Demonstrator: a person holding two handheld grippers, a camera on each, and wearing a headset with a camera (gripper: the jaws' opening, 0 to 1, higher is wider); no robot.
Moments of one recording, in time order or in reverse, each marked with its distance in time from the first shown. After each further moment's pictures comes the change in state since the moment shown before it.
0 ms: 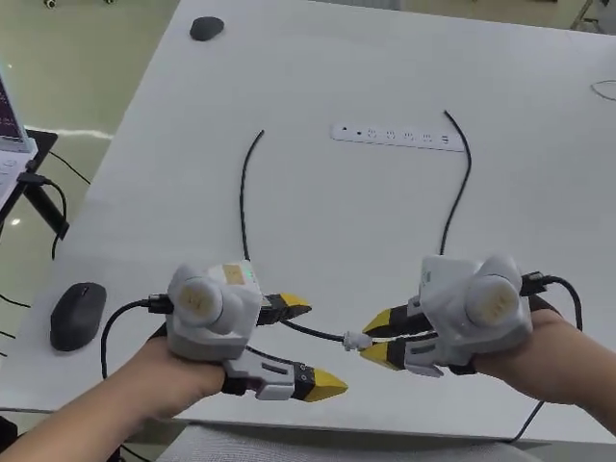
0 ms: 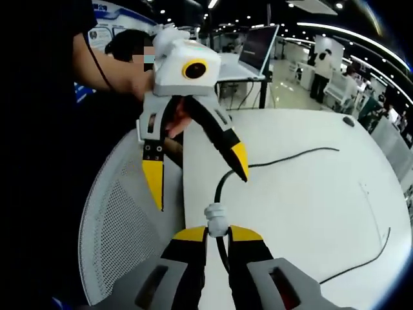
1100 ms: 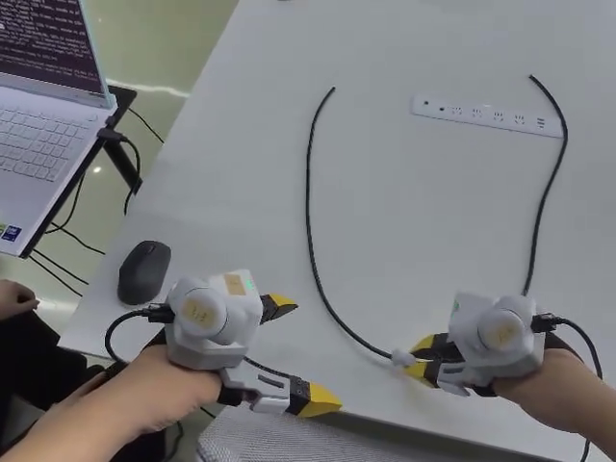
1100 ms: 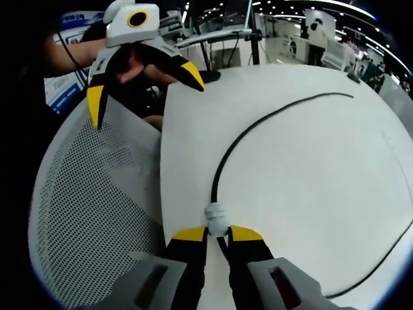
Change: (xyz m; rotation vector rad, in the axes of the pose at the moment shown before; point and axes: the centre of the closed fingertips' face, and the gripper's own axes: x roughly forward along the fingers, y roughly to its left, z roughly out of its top) left arm -0.046 0.029 -0.071 -0.124 0.092 0.185; right arm 0.088 -0.017 -0.081 0.147 0.099 0.055
